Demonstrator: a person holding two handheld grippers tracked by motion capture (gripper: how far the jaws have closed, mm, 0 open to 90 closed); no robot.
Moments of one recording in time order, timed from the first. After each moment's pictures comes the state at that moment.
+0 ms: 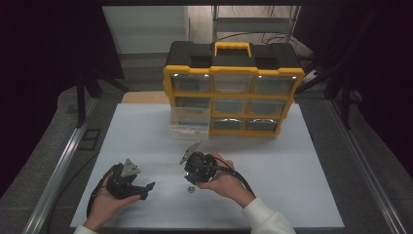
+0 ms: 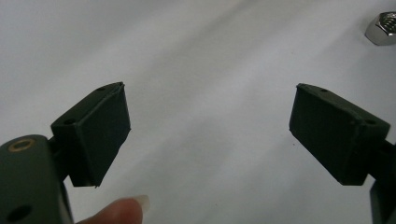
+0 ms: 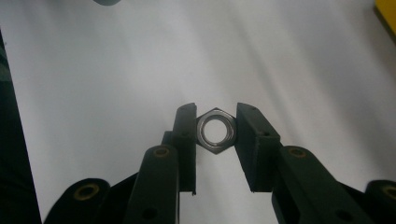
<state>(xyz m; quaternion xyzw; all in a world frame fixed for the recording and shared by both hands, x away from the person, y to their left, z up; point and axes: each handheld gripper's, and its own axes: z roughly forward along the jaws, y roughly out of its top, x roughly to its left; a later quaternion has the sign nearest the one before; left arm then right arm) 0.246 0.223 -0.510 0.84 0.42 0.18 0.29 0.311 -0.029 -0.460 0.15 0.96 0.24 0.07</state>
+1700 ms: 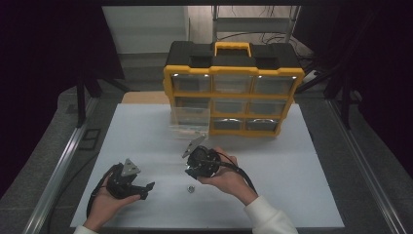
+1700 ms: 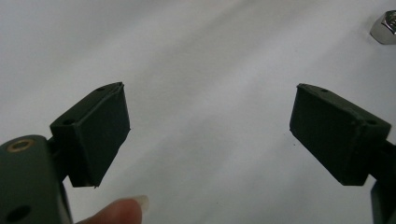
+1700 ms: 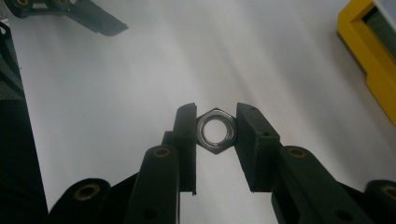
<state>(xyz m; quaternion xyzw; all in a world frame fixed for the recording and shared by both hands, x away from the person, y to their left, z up) 0.247 0.223 -0.509 0.84 0.43 0.18 0.28 0.313 -0.036 -0.436 0.15 0.95 0.27 0.08</state>
